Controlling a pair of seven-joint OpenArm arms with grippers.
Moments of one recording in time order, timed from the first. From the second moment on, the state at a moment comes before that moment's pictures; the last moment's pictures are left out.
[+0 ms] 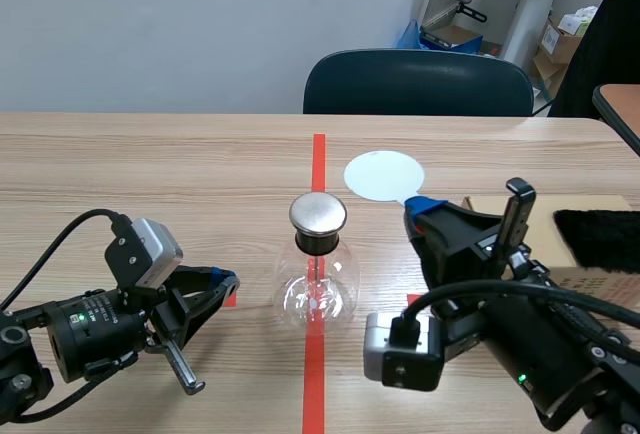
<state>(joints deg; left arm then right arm) -8.0 -36.8 53.6 62.2 -19.0 -12.4 -33.7 -27.9 16.2 -10.3 96.3 -85.7 -23.2 14.5</state>
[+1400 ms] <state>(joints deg) -8.0 -37.0 53.6 62.2 -19.0 -12.4 -33.4 -27.9 16.2 -10.3 96.3 -85.2 -23.2 -16.0</state>
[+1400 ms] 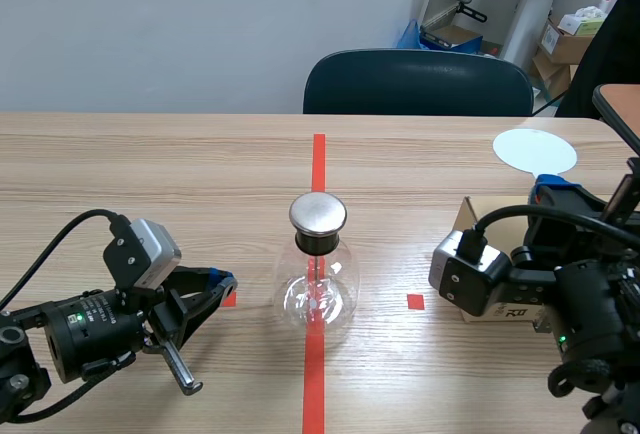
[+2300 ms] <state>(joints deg) -8.0 -37.0 53.6 62.2 -19.0 -12.4 -33.2 -27.9 16.2 -10.3 96.3 -85.2 -23.2 -15.4</state>
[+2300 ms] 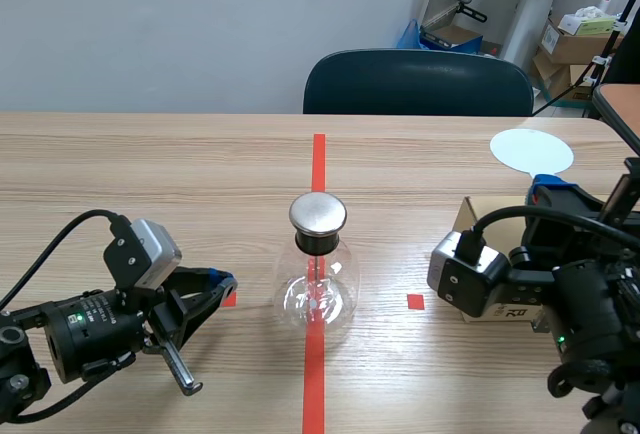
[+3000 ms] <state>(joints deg) -7.8 -40.7 53.6 63.7 -21.8 -13.3 -38.4 -38.7 10.3 0.9 96.3 -78.4 -35.3 9.9</state>
